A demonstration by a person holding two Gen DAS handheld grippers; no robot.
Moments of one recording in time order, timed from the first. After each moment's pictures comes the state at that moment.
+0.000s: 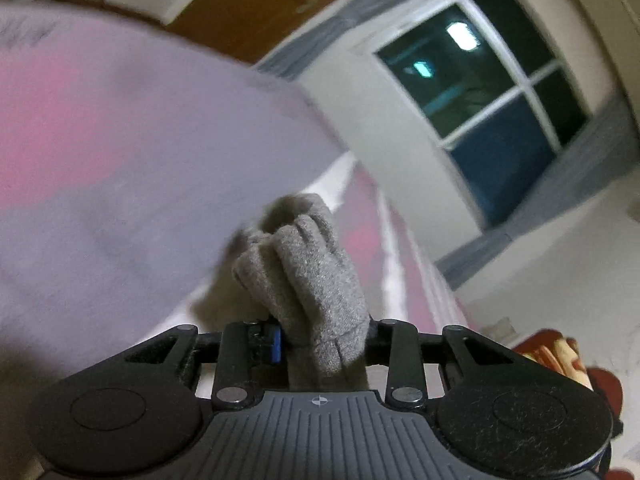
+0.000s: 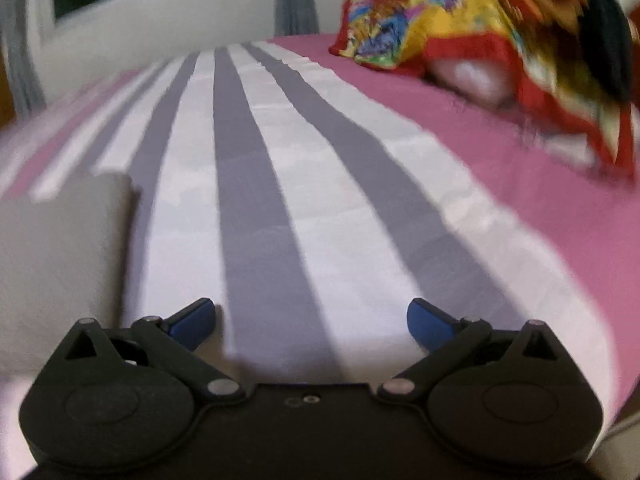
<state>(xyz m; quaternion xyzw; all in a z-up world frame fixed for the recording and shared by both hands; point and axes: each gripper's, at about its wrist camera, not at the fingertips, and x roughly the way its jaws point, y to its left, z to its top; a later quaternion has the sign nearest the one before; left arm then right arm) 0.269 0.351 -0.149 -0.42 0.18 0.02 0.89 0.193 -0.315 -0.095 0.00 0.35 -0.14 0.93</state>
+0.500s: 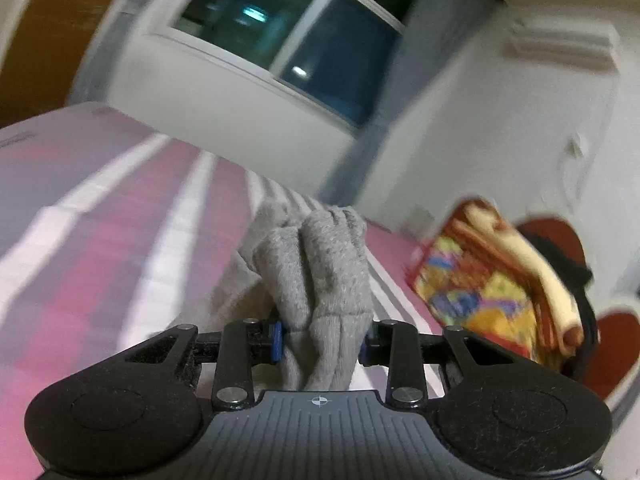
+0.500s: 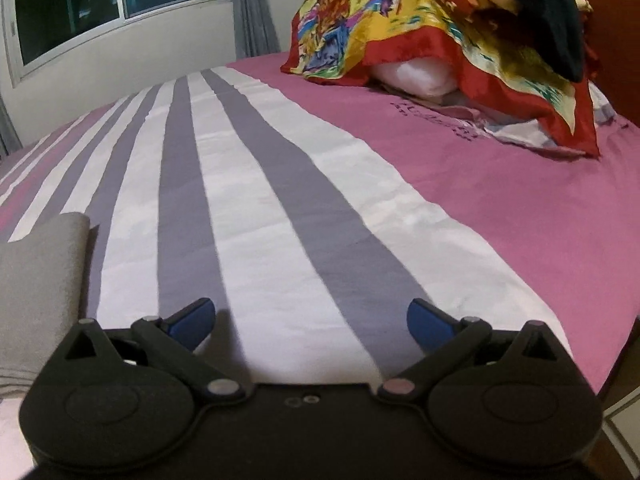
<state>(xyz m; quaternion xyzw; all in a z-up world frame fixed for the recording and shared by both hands) 0.351 0.124 0.003 -0.21 0.20 -0.16 0.94 0.167 -0.364 -0.090 0.10 0.32 -0.16 0.93</state>
